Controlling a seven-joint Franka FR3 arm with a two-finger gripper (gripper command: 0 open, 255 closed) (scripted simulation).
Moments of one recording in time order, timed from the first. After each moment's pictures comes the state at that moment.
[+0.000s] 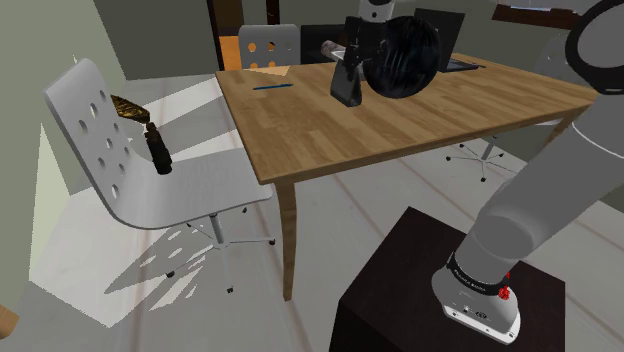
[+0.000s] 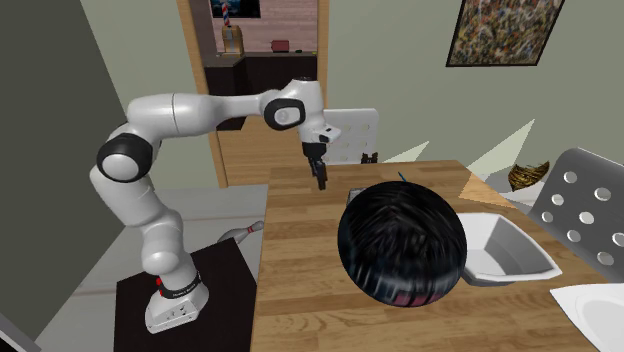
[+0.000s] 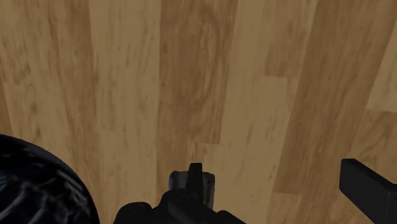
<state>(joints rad) -0.16 -0.20 -0.11 -1.81 -0.06 1.74 0.06</state>
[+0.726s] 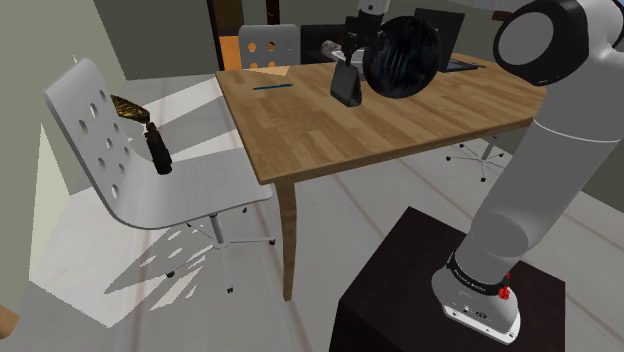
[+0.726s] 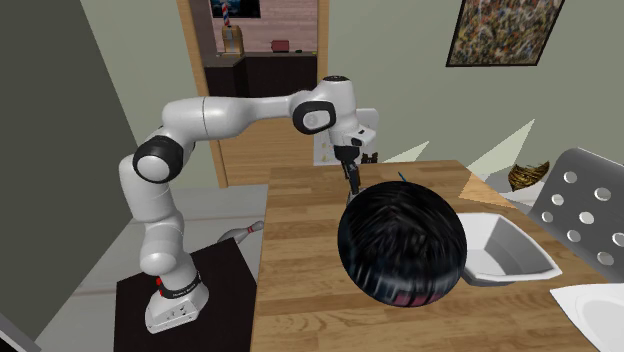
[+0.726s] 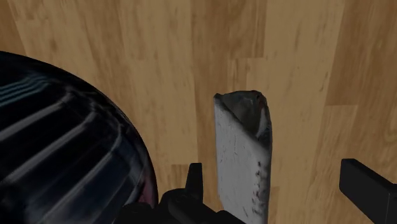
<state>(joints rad) -0.23 0.05 -0.18 -1.52 -0.01 1.78 0.04</state>
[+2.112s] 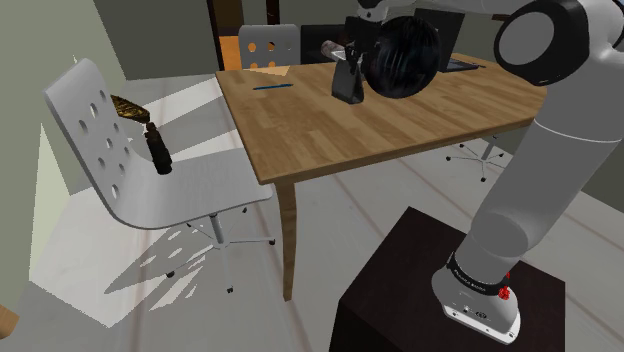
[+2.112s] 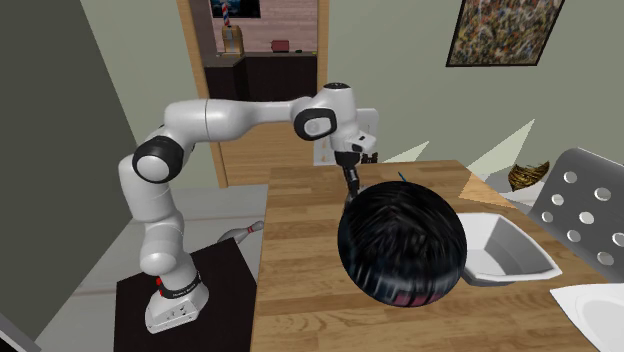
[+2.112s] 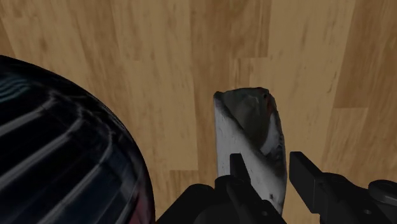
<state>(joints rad) -0.23 0.05 -0.18 -1.57 -0.01 1.83 0.04</state>
